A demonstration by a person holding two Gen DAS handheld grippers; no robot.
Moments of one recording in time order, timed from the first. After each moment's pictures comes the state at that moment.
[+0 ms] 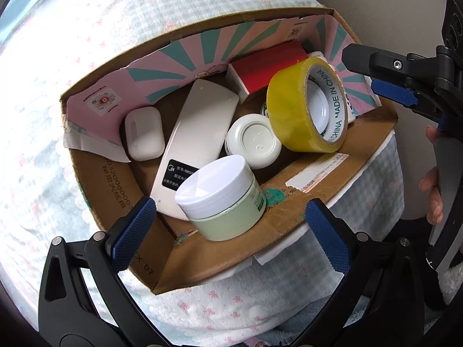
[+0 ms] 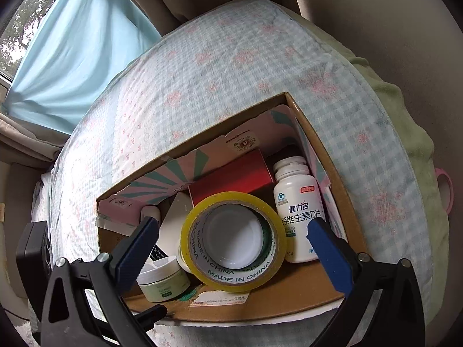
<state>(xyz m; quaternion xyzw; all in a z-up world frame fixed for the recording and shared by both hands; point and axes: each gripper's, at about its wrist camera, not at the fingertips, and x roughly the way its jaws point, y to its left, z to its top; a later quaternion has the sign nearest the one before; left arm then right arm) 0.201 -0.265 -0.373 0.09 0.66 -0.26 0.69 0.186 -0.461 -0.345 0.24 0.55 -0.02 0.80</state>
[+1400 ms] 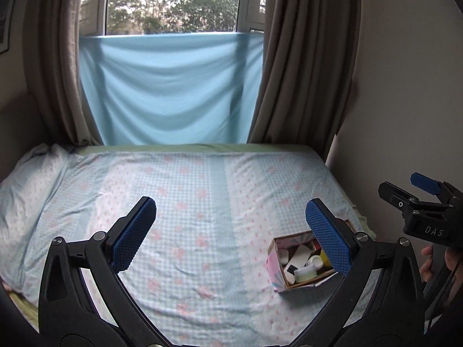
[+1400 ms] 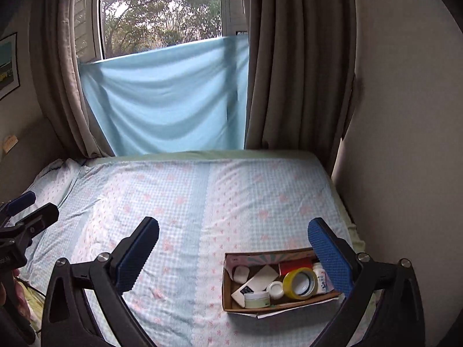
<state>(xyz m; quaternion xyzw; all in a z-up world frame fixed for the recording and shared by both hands) 0.084 0.028 0.018 -0.02 0.29 -0.09 0.95 0.088 -0.207 -0.004 0.00 0.31 -0.01 0.95</state>
